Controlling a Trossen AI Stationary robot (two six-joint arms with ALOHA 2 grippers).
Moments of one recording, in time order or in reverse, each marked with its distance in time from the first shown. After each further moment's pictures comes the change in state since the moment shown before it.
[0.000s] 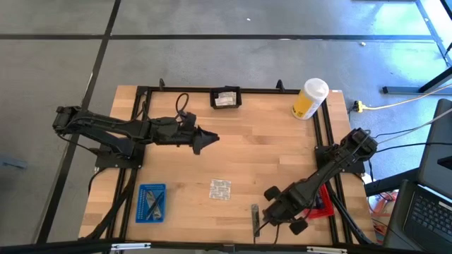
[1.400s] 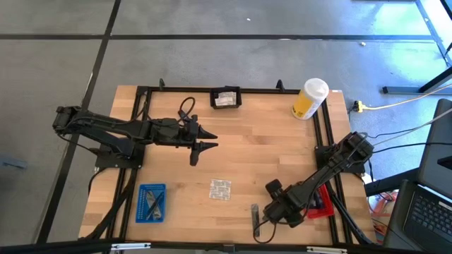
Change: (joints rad) left arm -0.002 0.000 0.000 -0.045 0.056 0.646; right arm 0.010 0.083 -0.069 -0.033 0.192 0.052
